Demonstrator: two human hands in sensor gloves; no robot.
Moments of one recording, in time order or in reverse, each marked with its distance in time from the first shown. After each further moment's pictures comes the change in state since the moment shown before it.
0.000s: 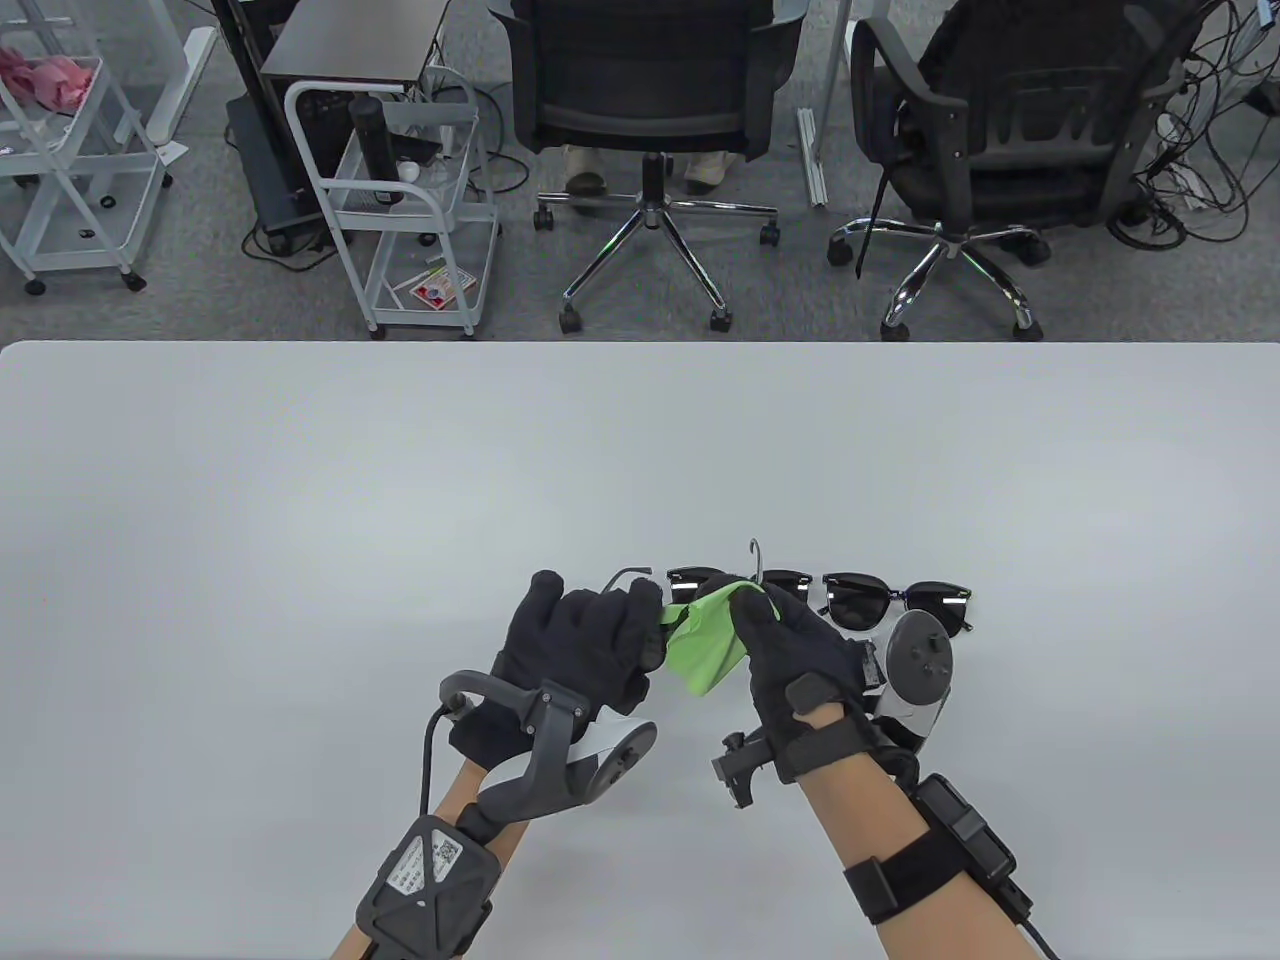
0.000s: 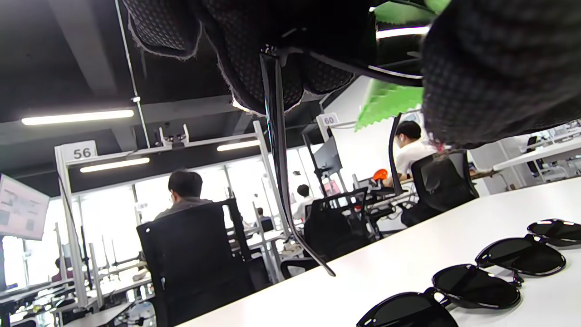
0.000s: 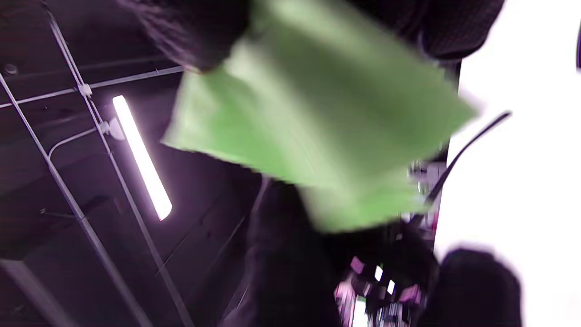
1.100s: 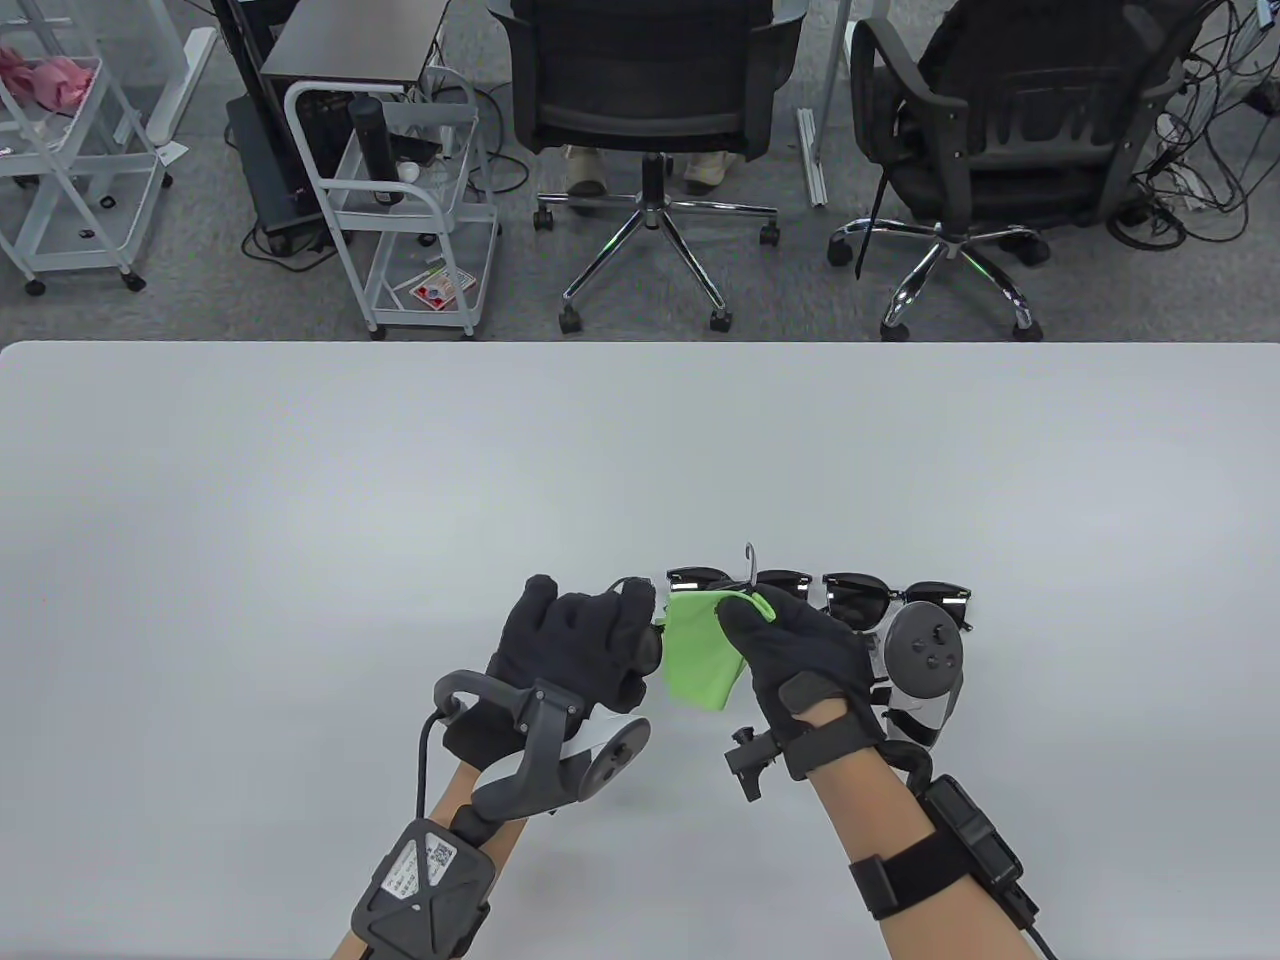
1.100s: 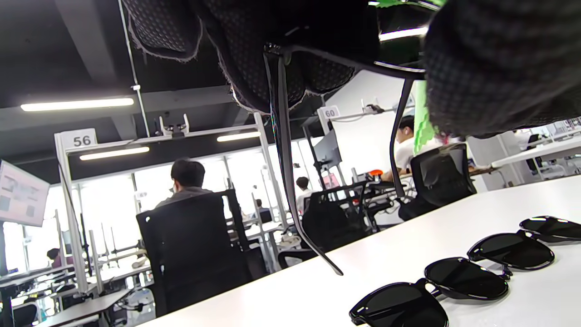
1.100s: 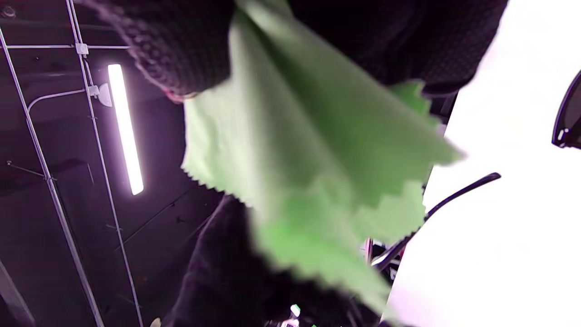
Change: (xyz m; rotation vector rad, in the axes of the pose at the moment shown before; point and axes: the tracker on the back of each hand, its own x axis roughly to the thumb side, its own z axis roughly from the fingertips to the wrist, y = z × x) left_hand 0.000 -0.001 0.001 -0.027 -0.002 0.010; right_hand 0.012 -0.011 -0.001 -0.092 -0.022 0.233
